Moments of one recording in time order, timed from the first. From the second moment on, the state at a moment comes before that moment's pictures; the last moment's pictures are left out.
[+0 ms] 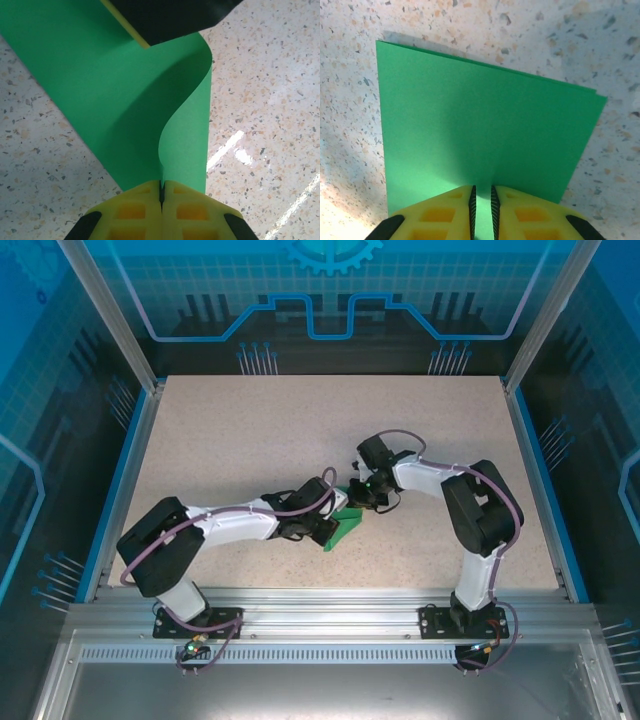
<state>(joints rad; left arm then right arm) -0.82 1.64 0.87 -0.26 0.11 -0.27 0.50 1.87 1.12 -0.53 -0.33 0.48</state>
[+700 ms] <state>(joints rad) -0.75 1.69 0.93 -0.27 0.20 -0.21 0.51 1.89 1.15 -0.58 -0.29 0.42</state>
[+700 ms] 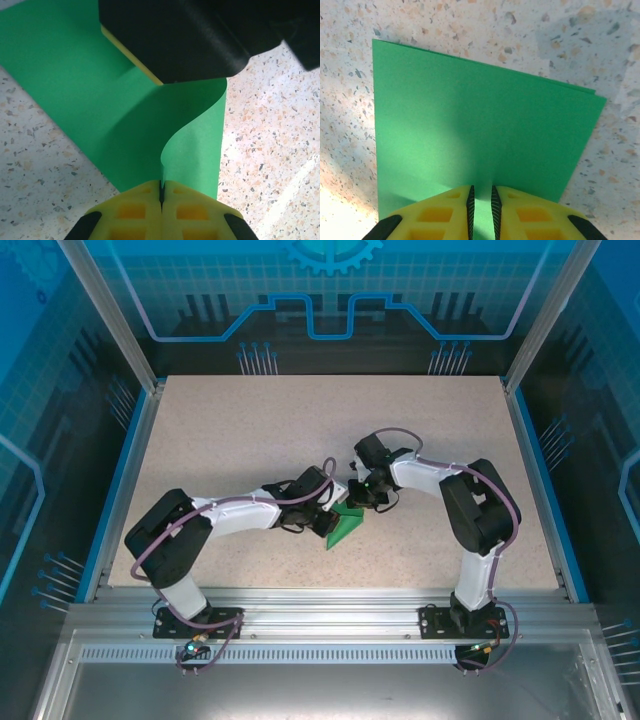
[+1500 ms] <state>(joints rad) -0.74 1.75 0.94 -0.28 0.20 -0.21 0.51 1.89 1.16 -0.58 -0.29 0.42</state>
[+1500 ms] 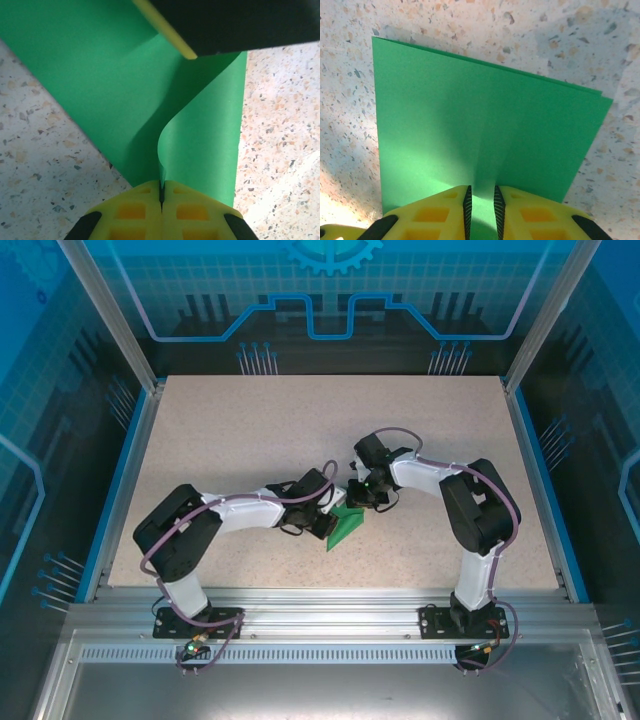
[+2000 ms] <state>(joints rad) -0.74 1.75 0.95 -0.29 0.20 -0.21 0.51 1.89 1.16 -0.58 -0.30 0.42</state>
